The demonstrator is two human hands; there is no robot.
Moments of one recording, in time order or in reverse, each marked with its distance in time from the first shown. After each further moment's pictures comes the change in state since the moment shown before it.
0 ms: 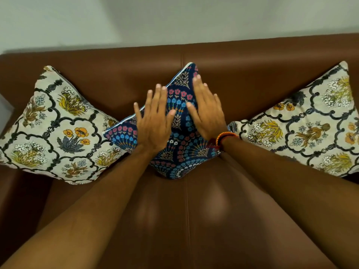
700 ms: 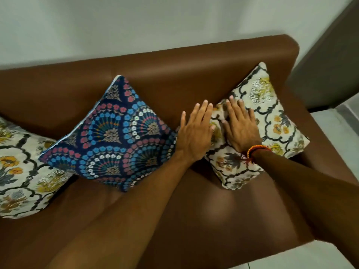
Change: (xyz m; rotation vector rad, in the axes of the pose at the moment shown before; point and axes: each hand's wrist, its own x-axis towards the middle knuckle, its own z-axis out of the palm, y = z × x) left_hand 0.012 0.256 0.059 -0.203 -0.202 0.320; right_hand -0.092 0.204 -0.136 -0.485 -0.087 0.238
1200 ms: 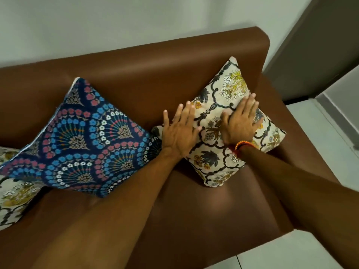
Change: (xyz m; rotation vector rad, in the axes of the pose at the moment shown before) left_hand 0.032 0.026 0.044 0.209 -0.163 0.021; right_hand -0.005 0.045 -0.017 0.144 0.027 0.530
